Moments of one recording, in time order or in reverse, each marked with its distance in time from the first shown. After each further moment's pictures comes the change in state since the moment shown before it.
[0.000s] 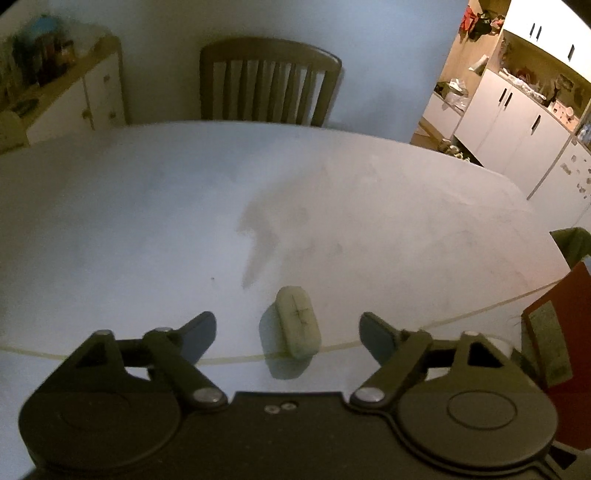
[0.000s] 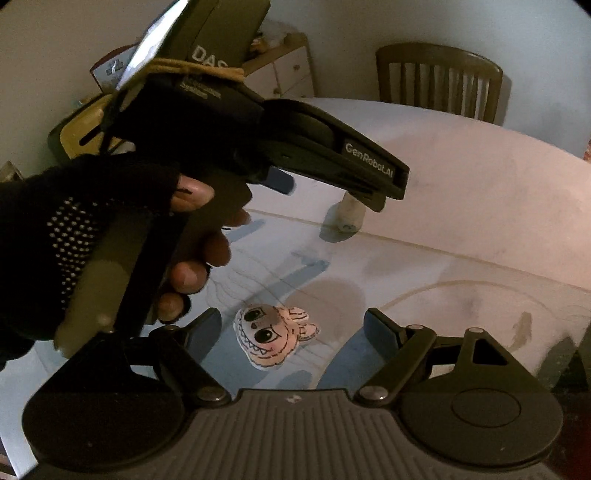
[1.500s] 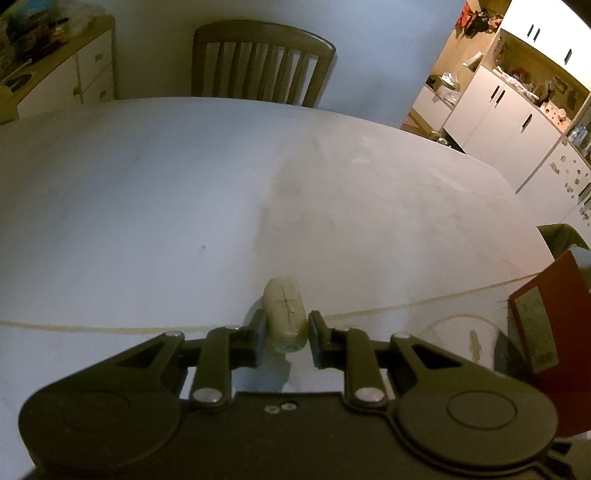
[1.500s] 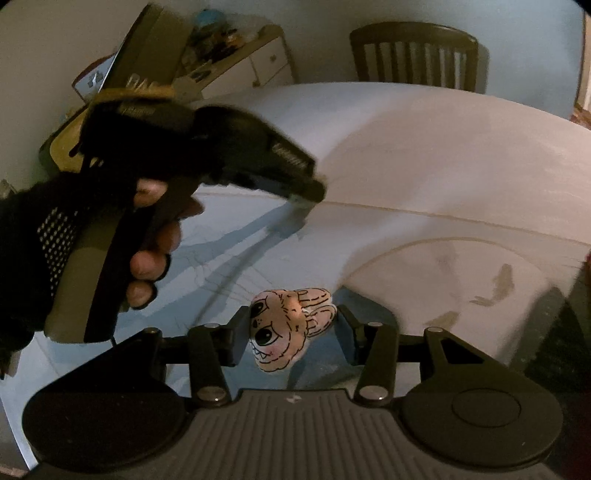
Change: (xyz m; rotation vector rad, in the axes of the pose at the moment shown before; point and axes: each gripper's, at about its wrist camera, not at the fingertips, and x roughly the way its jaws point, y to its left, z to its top) left arm 0.005 0.008 -0.008 -0.031 0.045 -0.063; right arm -0.026 -0.027 -0.014 0.121 0.021 -0.012
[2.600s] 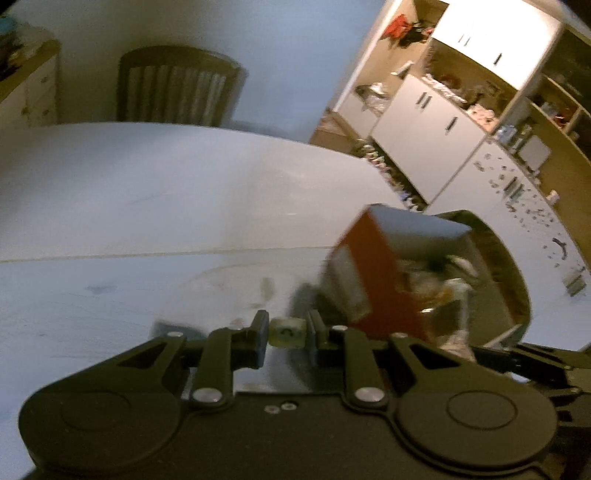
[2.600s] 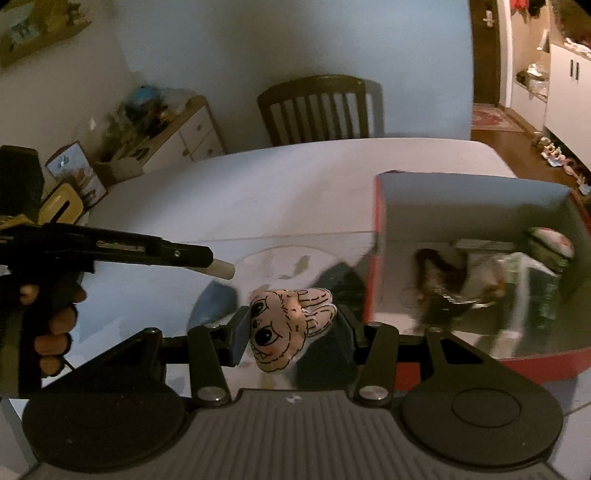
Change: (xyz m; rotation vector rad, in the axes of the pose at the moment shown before) left arm -0.110 -0.140 -0.065 0.050 -0.054 -0.204; right arm -0.202 -0.107 -0.051 0.143 -0.159 -0.138
